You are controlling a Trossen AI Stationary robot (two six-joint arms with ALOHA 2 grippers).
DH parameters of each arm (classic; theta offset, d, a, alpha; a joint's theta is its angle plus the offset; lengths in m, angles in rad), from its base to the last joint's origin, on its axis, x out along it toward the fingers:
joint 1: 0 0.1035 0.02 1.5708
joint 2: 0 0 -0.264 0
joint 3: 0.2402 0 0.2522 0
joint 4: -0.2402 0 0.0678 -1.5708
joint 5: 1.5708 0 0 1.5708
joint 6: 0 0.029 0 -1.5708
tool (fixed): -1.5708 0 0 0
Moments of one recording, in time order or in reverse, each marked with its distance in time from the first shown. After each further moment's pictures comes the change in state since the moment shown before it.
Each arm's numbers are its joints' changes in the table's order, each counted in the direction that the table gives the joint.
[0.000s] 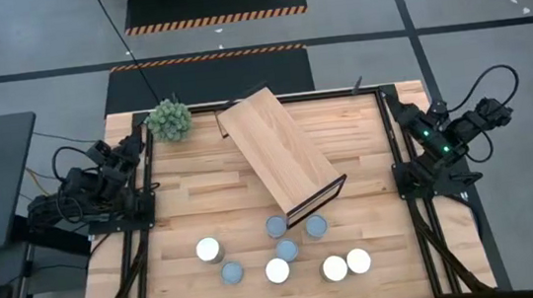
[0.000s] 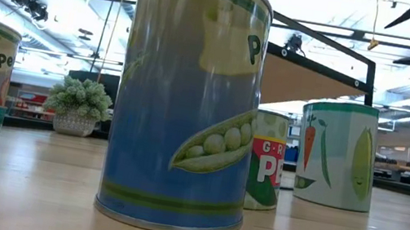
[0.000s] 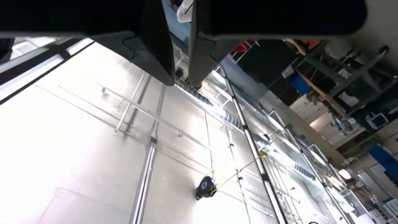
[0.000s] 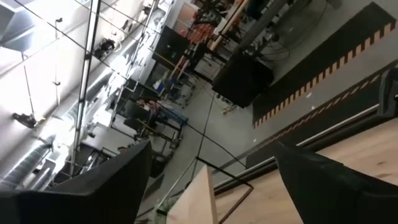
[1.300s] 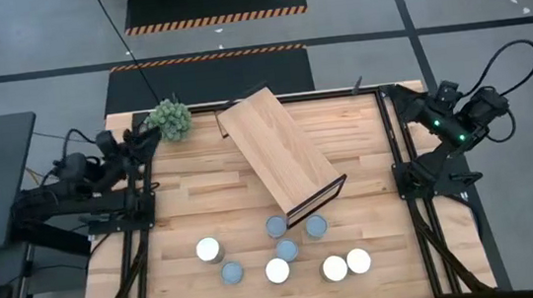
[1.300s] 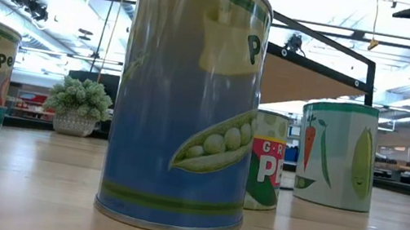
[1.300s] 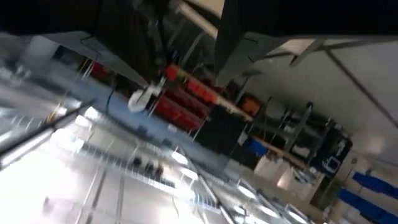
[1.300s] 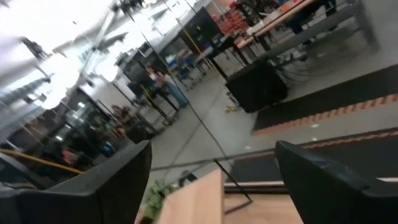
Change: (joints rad) left arm 0.000 -0.212 0.343 -0.629 -0.063 0.038; right arm 0.117 -0.109 0.361 -0.474 0.020 -0.127
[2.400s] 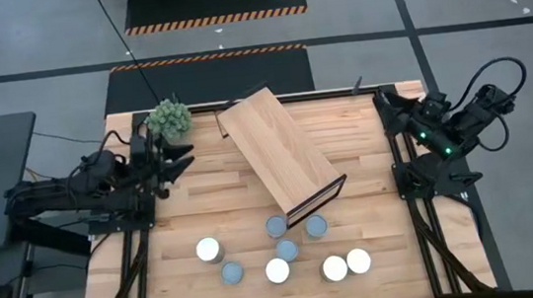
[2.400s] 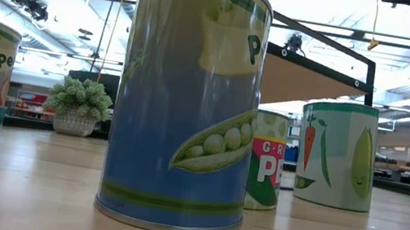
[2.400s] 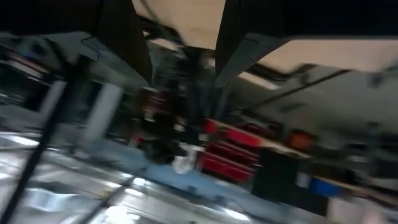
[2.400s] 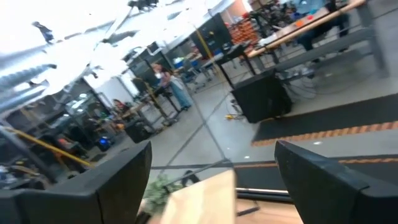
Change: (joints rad) left arm 0.000 -0.246 0.000 0.147 -0.359 0.085; right arm -0.027 -0.198 0.038 0.011 0.080 0.050
